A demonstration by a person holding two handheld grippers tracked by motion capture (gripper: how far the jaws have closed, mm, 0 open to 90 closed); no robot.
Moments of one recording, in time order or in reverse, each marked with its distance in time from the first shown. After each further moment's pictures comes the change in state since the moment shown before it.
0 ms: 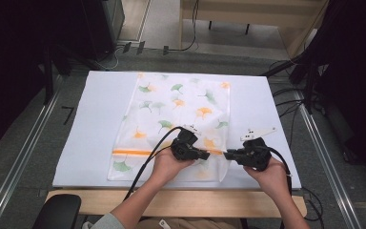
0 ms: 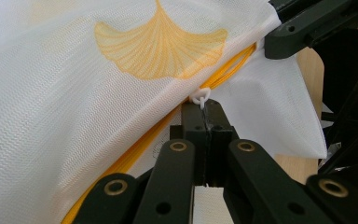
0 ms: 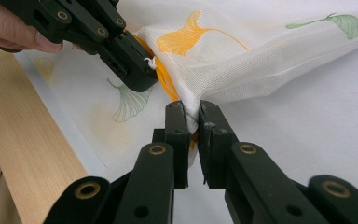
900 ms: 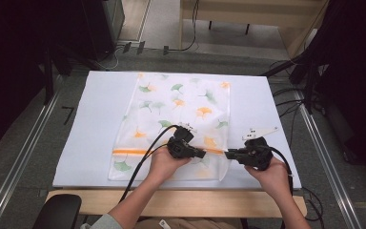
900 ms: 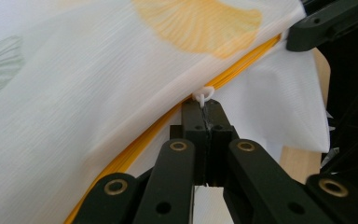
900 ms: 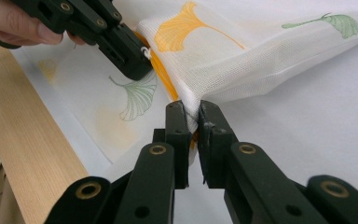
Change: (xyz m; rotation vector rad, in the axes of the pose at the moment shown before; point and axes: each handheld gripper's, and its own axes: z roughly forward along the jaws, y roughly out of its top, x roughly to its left) left arm 0.013 -0.005 -0.012 0.007 0.022 -0.056; right arm -0.002 0.000 -0.003 -0.009 0.001 0.018
